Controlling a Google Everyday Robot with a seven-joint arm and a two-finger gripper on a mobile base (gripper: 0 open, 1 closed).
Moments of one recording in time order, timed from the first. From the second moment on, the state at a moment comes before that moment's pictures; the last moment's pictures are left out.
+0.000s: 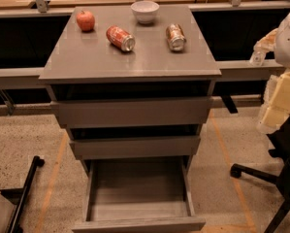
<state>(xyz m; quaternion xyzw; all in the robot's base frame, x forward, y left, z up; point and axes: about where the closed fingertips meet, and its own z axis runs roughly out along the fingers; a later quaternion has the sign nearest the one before) 0.438 -0.217 0.976 -0.60 0.78 -0.03 0.16</state>
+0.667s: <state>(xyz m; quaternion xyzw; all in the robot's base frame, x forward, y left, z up) 0.452 -0.206 0.977 -0.59 0.78 -0.01 0.22</state>
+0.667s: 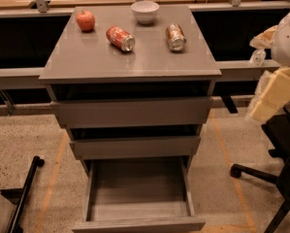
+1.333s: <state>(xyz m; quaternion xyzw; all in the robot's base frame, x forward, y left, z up) 0.495 -0.167 0.981 -0.59 0.74 0.03 0.31</state>
